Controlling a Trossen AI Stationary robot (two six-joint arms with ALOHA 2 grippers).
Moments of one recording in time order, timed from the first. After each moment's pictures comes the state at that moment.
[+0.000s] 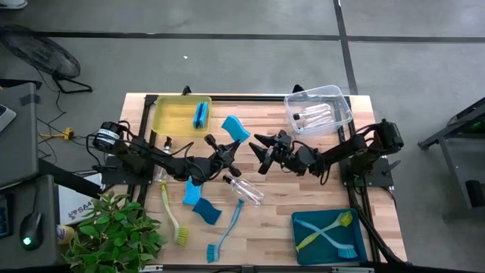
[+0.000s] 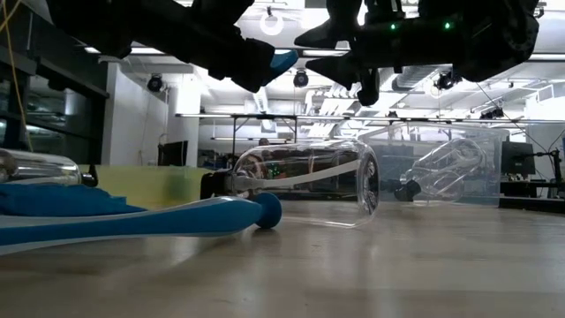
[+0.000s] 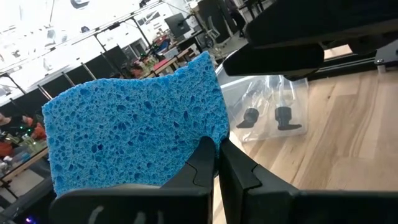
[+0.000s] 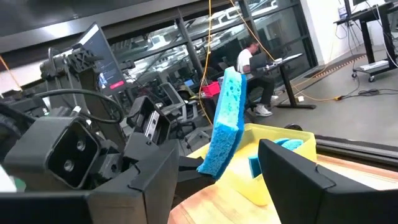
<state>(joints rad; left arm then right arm) -0.24 1.65 0.73 0.94 -1.01 0.47 0.12 1.67 0.61 1.28 0.59 0.31</state>
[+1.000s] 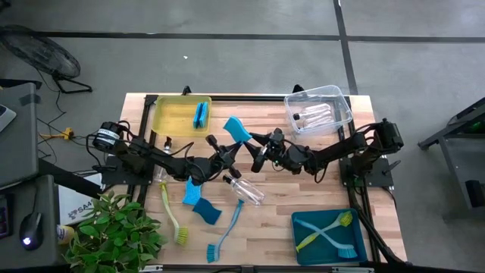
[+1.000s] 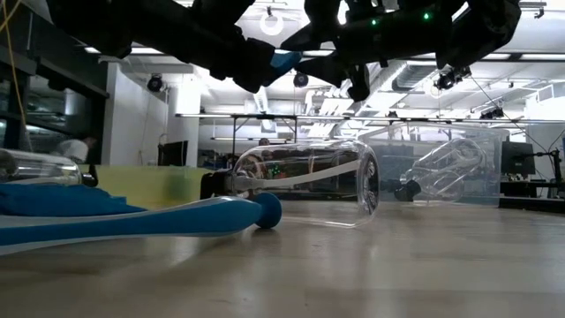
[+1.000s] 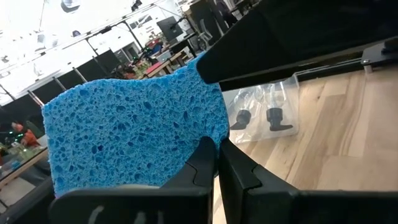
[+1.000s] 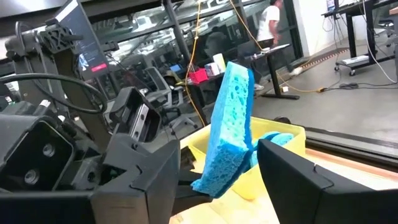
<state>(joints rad) -0.23 1.65 0.73 0.93 -0.97 0.47 0.10 1.67 0.72 1.06 0.62 0.31</state>
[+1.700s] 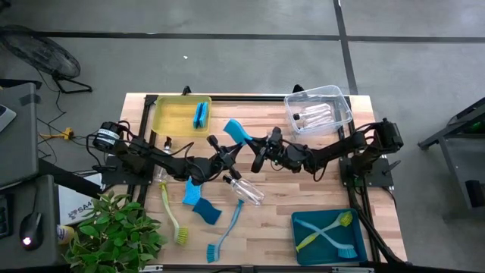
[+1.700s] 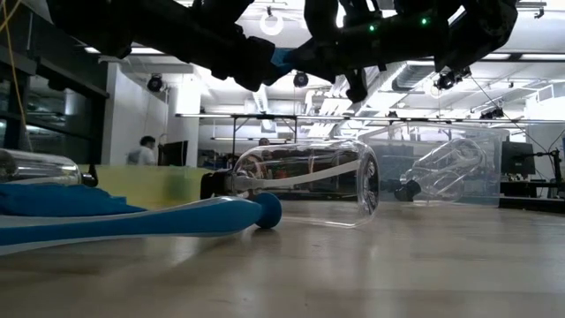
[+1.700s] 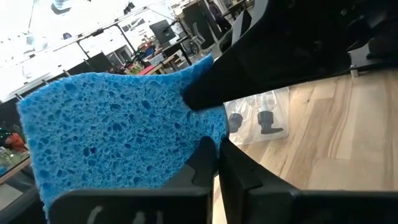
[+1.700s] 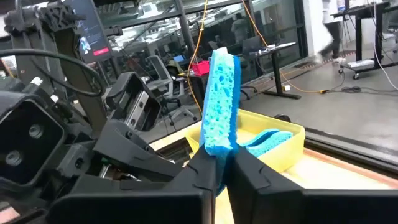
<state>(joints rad) -0.23 1.65 0.73 0.93 -0.93 0.46 0.08 1.67 0.72 1.03 0.57 0.27</state>
